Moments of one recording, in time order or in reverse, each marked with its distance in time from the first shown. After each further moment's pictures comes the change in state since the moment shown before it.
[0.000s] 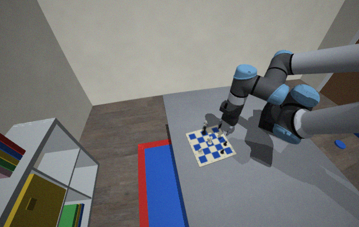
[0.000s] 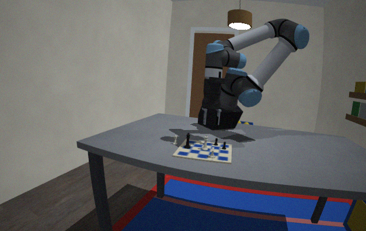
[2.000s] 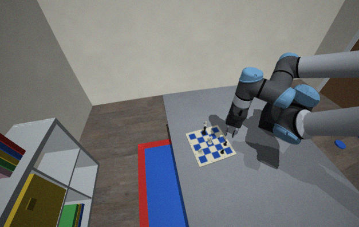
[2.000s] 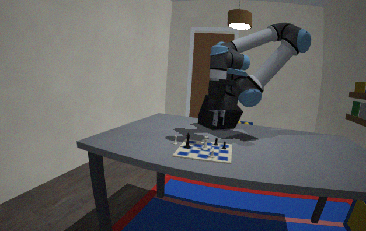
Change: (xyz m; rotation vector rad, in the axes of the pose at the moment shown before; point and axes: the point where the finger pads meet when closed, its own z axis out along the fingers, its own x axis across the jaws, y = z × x) arm -0.035 0.006 0.004 0.008 -0.004 -0.447
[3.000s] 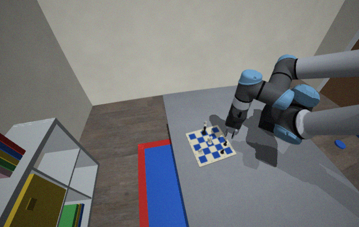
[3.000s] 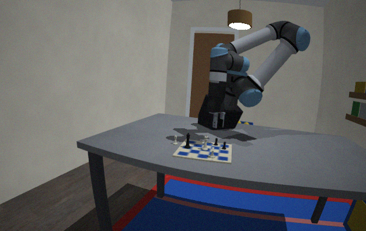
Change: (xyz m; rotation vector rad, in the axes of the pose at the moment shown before) arm 0.000 0.000 0.009 0.000 0.000 0.000
